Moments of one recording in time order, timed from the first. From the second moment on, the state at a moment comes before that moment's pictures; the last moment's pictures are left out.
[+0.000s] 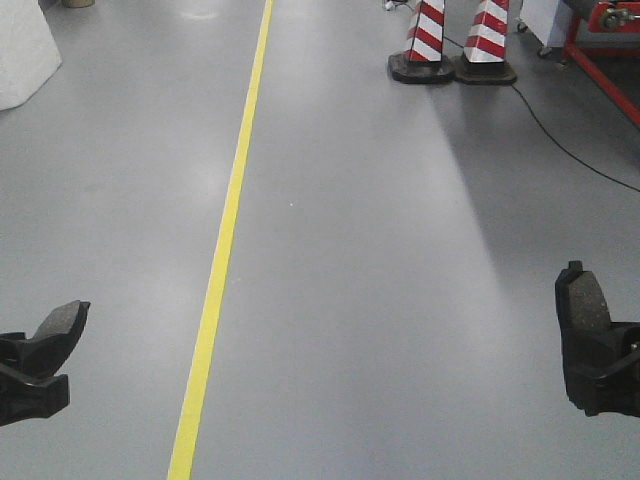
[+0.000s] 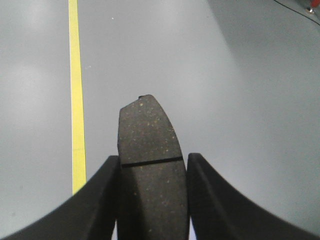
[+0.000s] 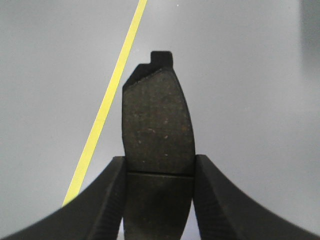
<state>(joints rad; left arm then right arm) -0.45 0.77 -0.54 0.29 0.53 -0.59 0.32 0.74 -0.67 -0.07 0.70 0.22</state>
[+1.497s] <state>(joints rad) -0.45 0.77 -0.54 0.29 0.53 -0.59 0.32 0.74 -0.67 -0.07 0.70 0.22</state>
